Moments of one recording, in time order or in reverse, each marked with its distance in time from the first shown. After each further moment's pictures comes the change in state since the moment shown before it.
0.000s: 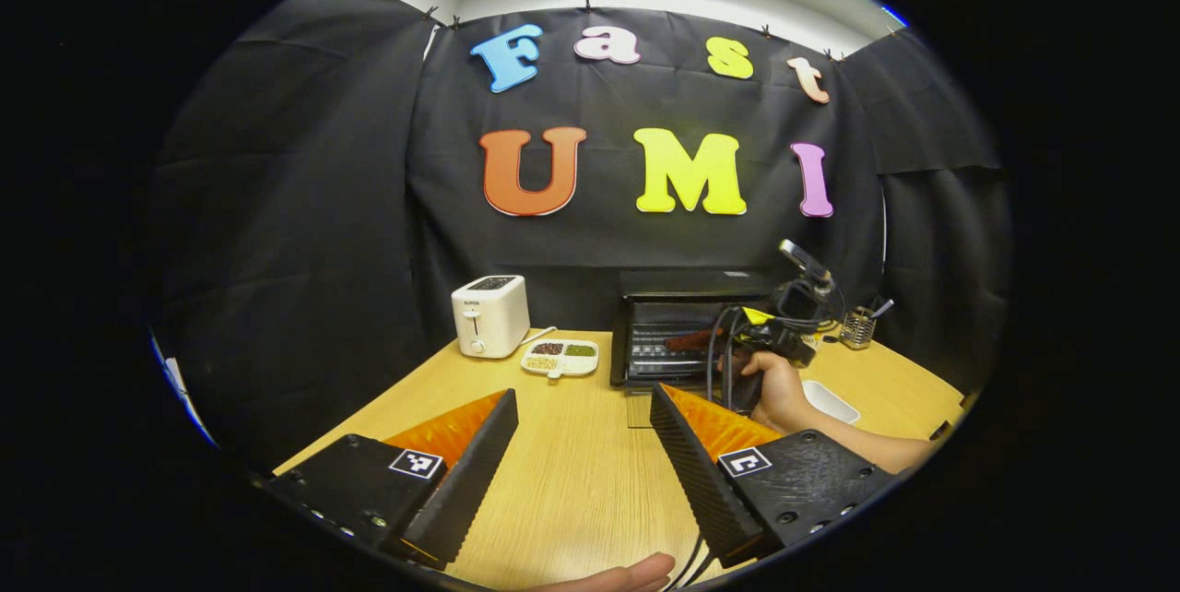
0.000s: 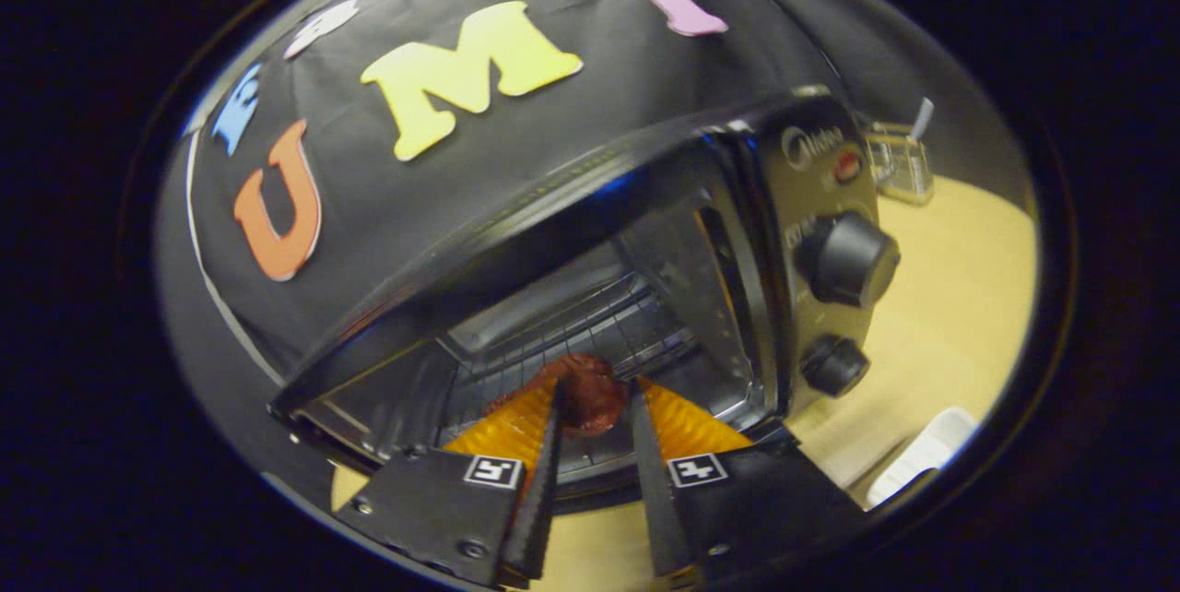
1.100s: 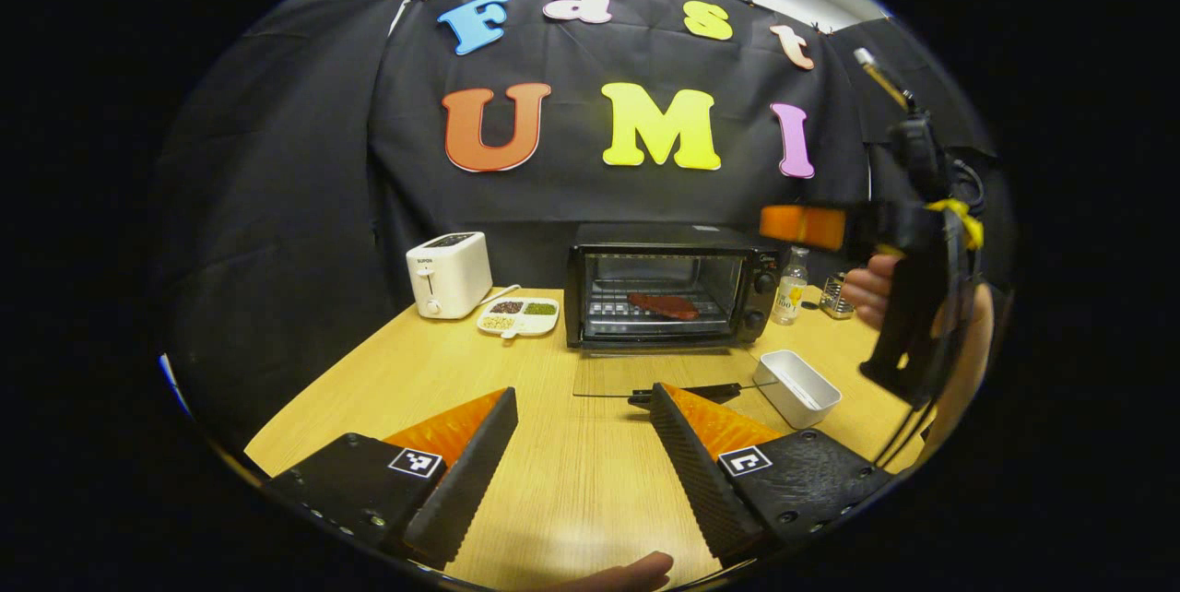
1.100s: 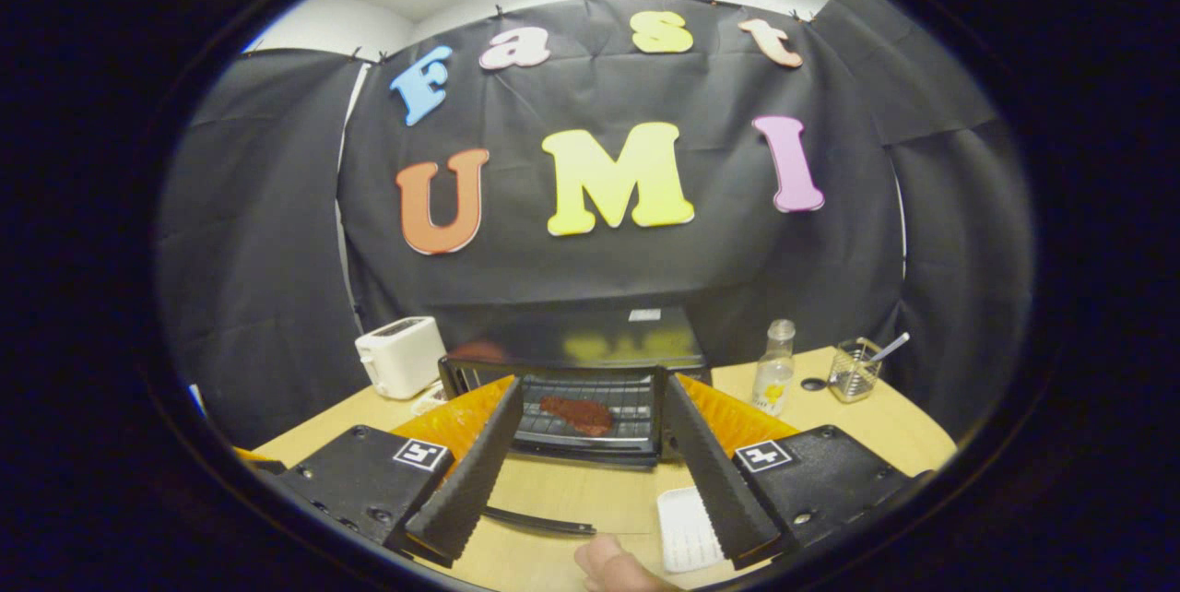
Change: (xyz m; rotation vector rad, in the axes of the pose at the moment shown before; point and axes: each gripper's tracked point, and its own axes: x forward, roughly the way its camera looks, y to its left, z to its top) left arm 0.033 -0.063 -0.038 0.011 0.128 -0.048; right arm -0.264 -0.018 0.112 -0.352 -0.218 0.247
